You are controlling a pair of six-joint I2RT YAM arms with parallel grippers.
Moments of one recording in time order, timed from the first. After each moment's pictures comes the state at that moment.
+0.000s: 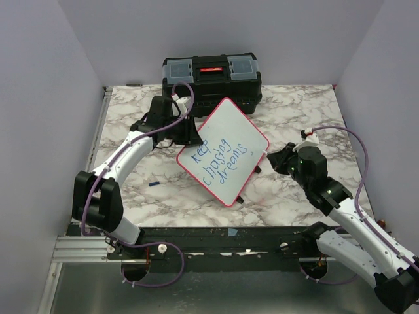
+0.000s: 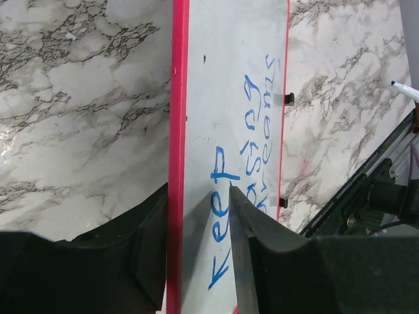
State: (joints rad) left arm -0.33 1.53 1.23 -0.44 0.56 -0.28; right arm 0.52 0.77 0.64 -0.25 0.20 0.61
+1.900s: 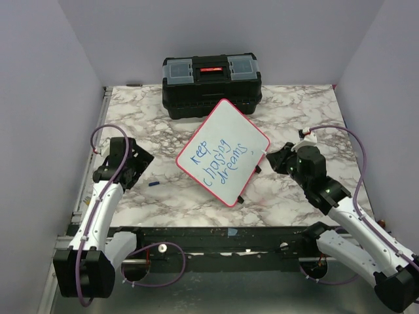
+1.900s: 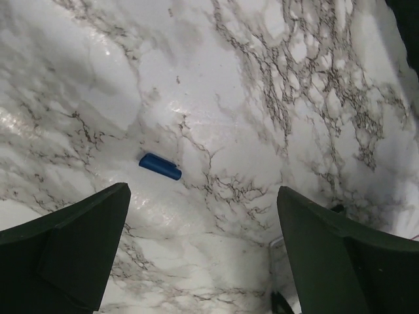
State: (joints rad) left arm -0.03 0.97 0.75 -0.65 -0.10 -0.91; right arm 0.52 0.79 0.64 -0.23 0.19 0.58
